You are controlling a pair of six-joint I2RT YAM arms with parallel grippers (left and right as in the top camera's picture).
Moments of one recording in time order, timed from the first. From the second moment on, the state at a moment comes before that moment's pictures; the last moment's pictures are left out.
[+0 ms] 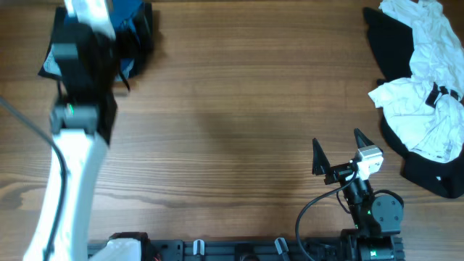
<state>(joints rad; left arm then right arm) -0.02 1.28 1.13 -0.11 0.05 -0.16 0.04 0.01 0.01 0.02 -0.20 0.04</state>
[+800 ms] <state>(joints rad) 0.03 0.08 0.02 0.00 0.05 -0.30 0.04 0.01 0.01 0.02 -0.20 0.04</state>
